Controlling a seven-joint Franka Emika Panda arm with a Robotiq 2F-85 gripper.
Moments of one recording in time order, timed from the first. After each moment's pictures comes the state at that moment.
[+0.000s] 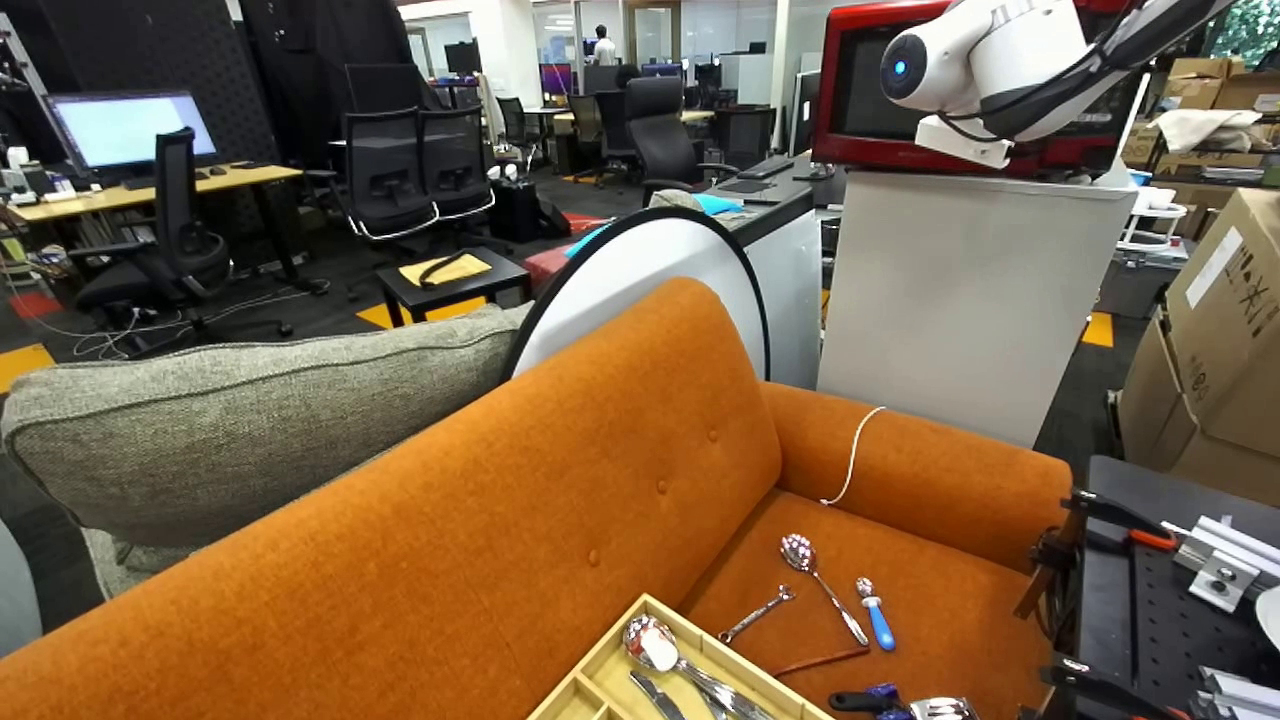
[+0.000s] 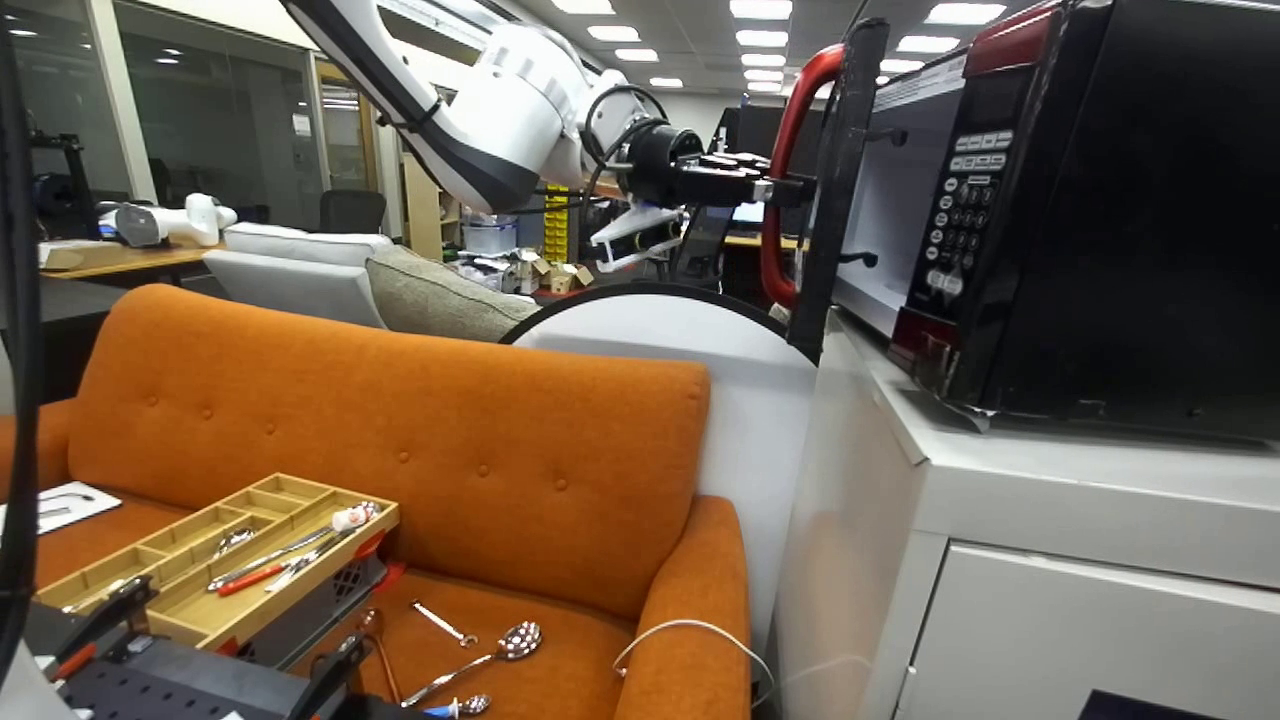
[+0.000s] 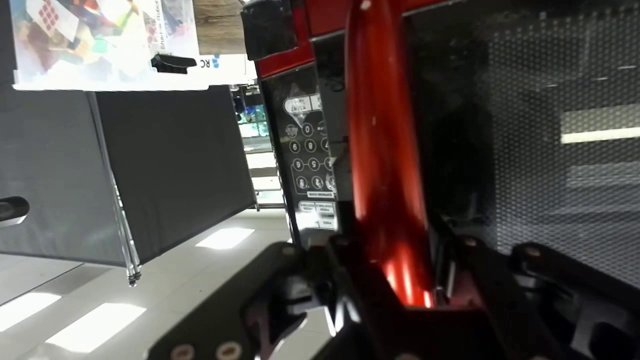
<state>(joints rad) -0.22 0.07 -0.24 -2.10 -1.54 1.73 2.28</state>
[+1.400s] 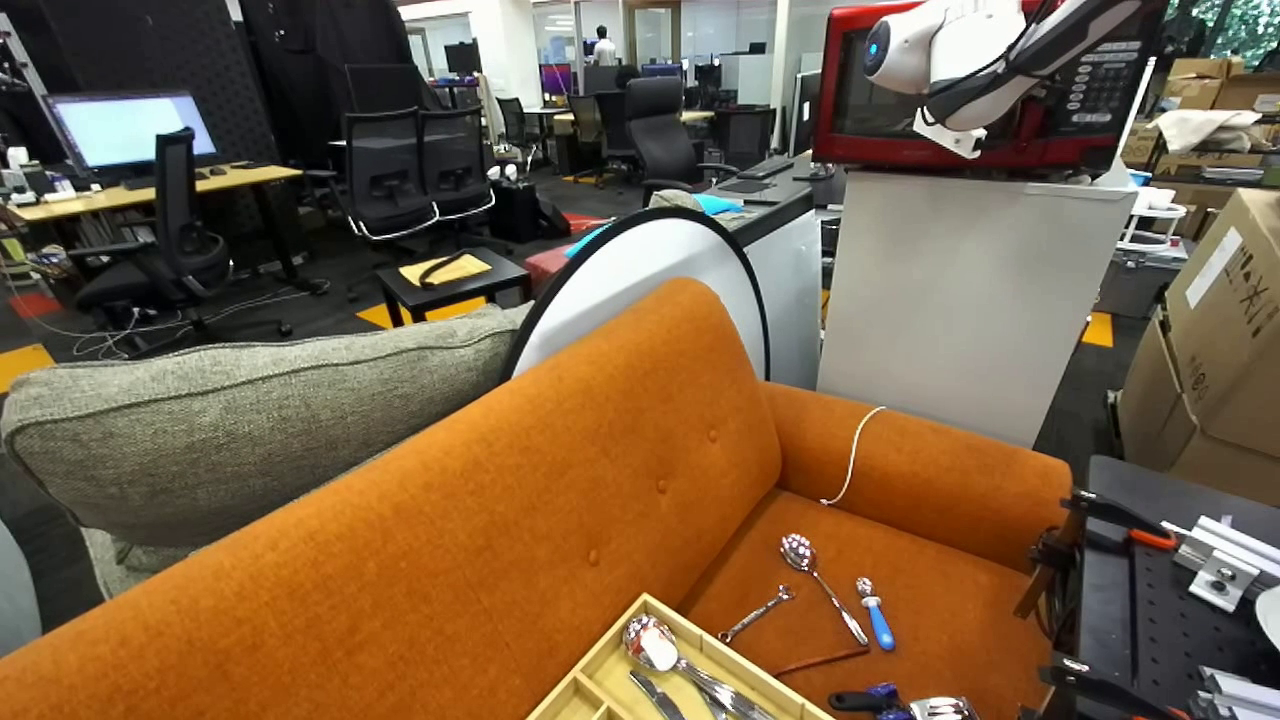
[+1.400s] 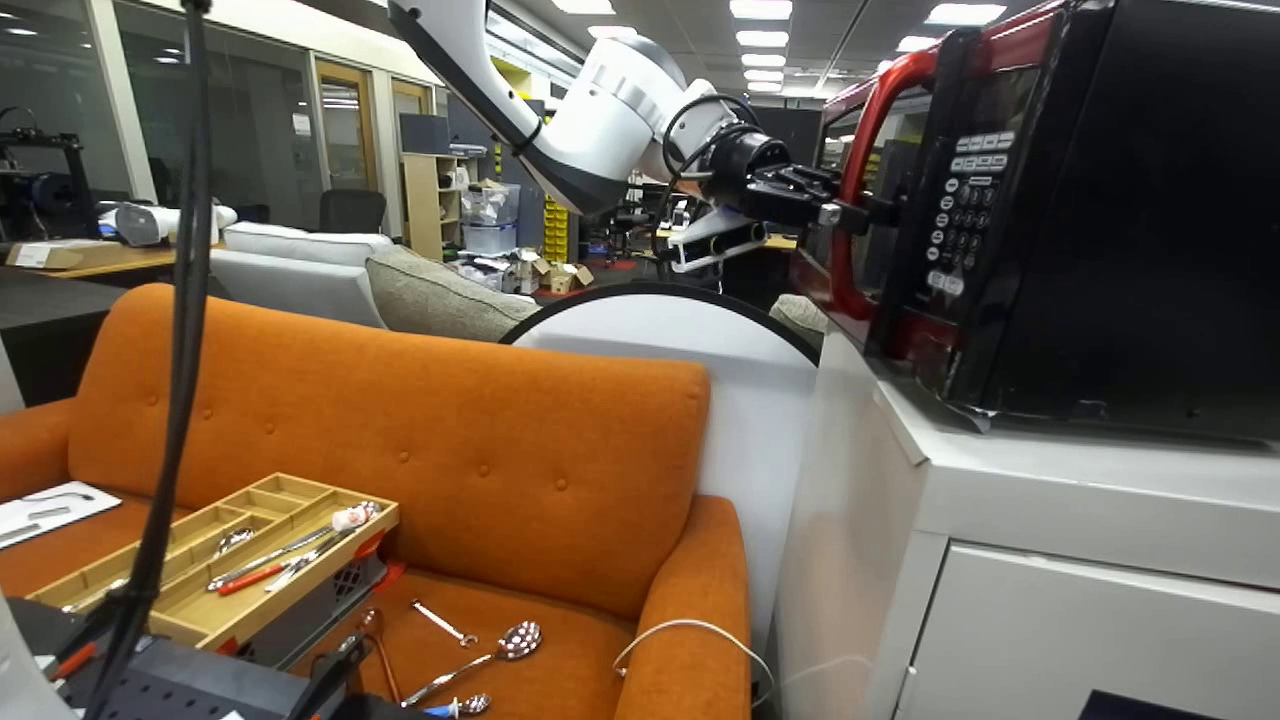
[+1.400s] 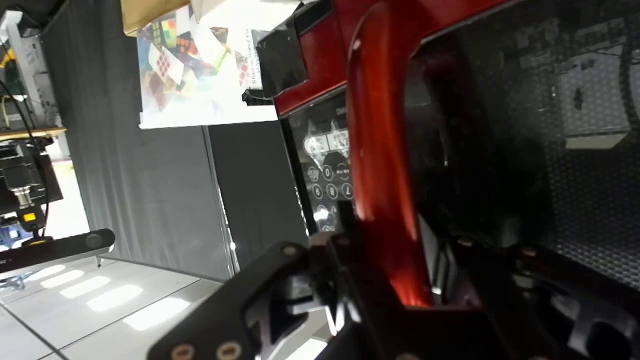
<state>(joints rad) -0.31 0.33 -0.28 -1.74 -1.30 1.67 2.24</state>
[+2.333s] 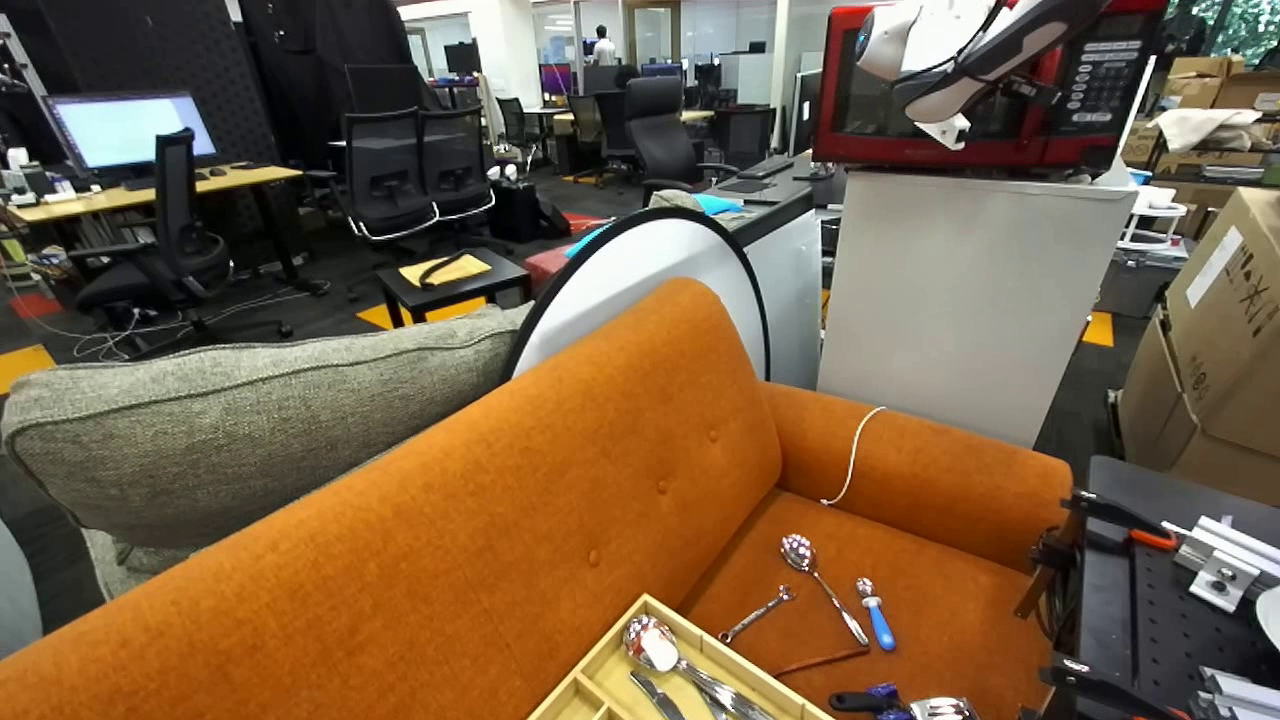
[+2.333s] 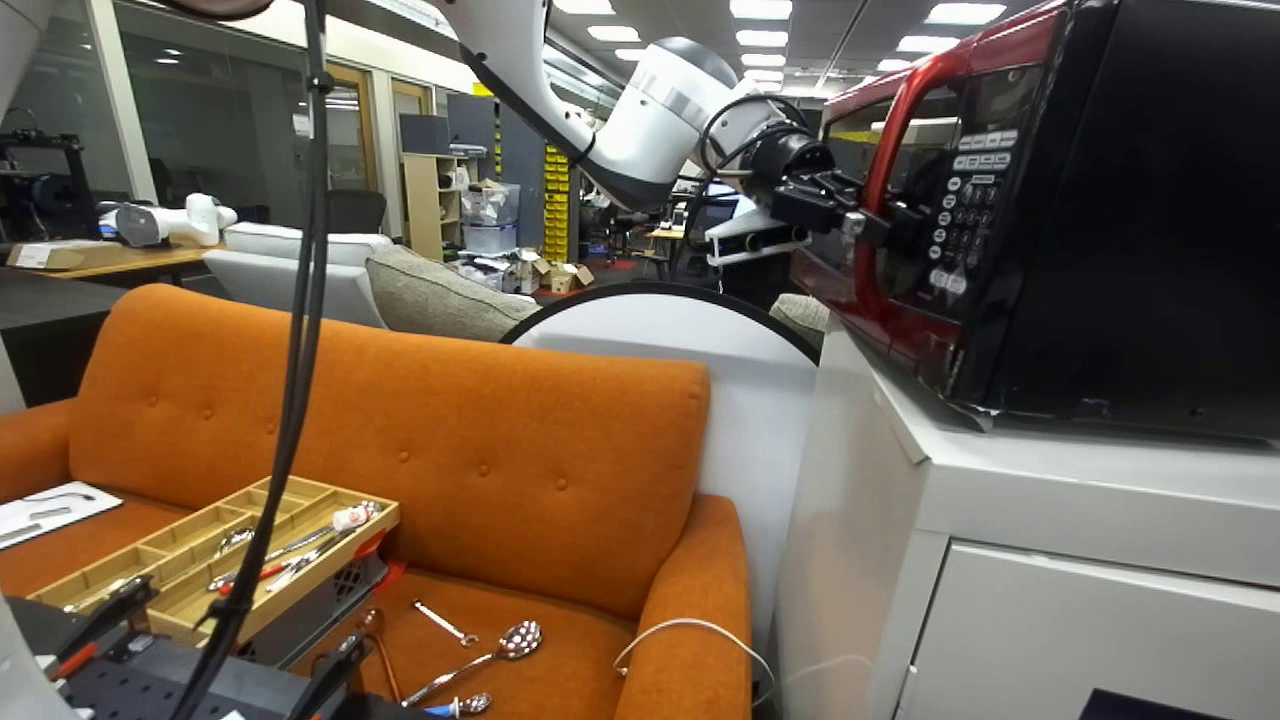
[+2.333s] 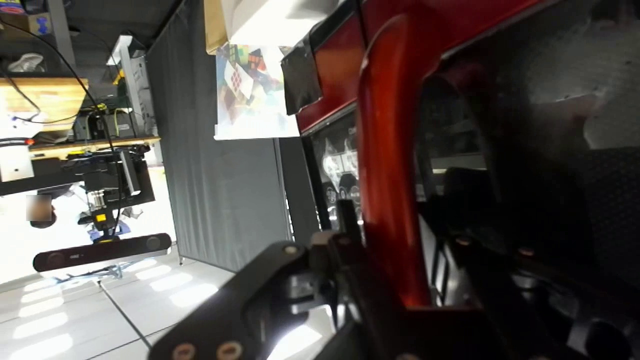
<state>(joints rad) -0.37 0.51 -0.29 -1.45 -1.11 1.54 2.14</state>
